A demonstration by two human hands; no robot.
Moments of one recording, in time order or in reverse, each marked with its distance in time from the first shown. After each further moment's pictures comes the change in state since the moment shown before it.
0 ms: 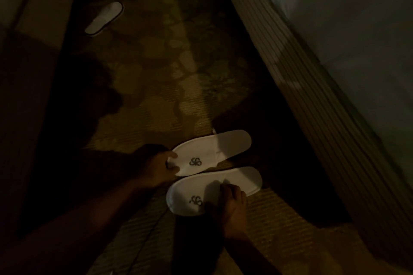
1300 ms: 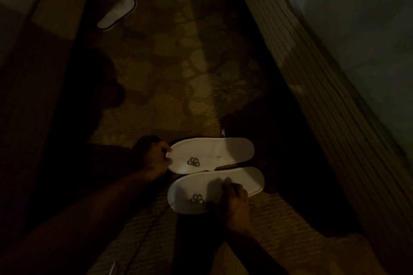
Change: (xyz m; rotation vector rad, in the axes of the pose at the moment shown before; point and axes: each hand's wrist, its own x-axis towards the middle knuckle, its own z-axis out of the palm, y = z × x) left_hand 0.016 -0.018 -0.007 -0.184 0.215 -0.133; right_hand 0.012 -0.007 0.004 0.037 -0.079 0.000
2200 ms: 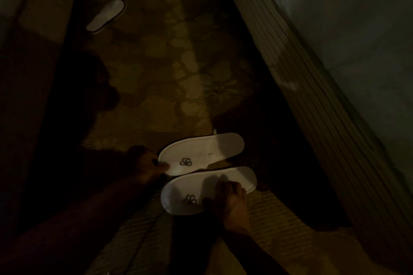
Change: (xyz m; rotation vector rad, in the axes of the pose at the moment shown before) left_hand -0.019 0.001 -0.008 -0.082 -0.069 -0.146; right_hand -0.004 -0.011 -0.025 -0.010 -0.098 0.120
